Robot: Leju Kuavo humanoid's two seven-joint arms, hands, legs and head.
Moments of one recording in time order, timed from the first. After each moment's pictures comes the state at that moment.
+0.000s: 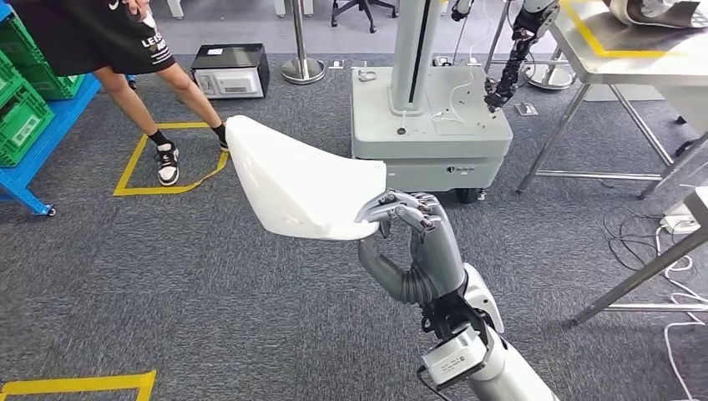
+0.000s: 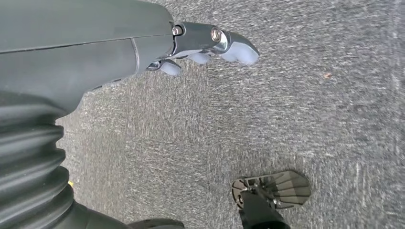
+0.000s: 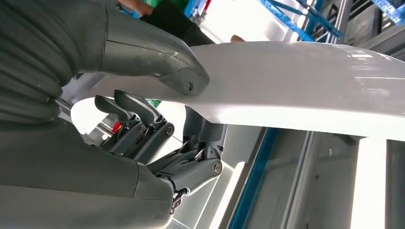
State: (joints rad) left arm -0.09 -0.12 0.48 -0.19 -0.72 0.05 -0.01; right arm -0.10 -0.10 0.38 -1.74 0.45 -0.21 -0.63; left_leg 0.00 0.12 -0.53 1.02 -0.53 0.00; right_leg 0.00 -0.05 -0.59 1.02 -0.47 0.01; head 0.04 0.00
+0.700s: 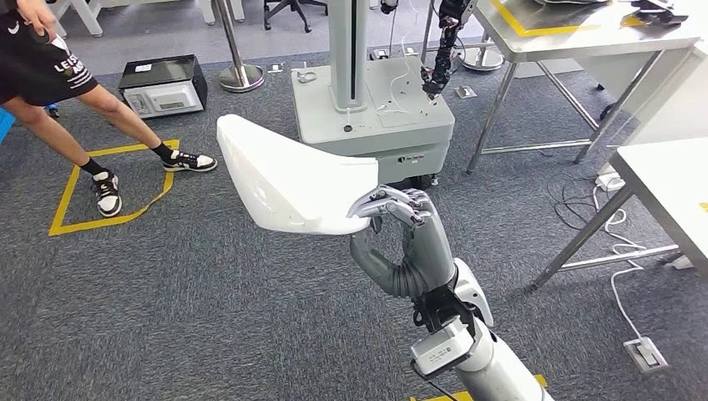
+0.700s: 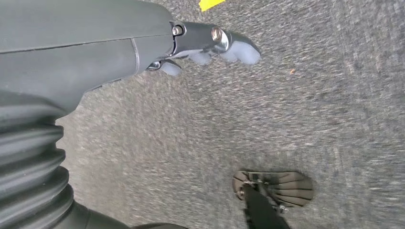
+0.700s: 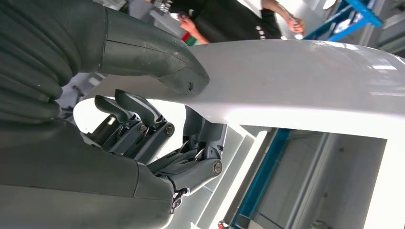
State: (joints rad) left arm -0.08 -0.10 0.48 -0.19 -0.72 0.05 0.00; right arm -0.11 -0.07 0.38 -1.69 0.46 -0.21 -0.67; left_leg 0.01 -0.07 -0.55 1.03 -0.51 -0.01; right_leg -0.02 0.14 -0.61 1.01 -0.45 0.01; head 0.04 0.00
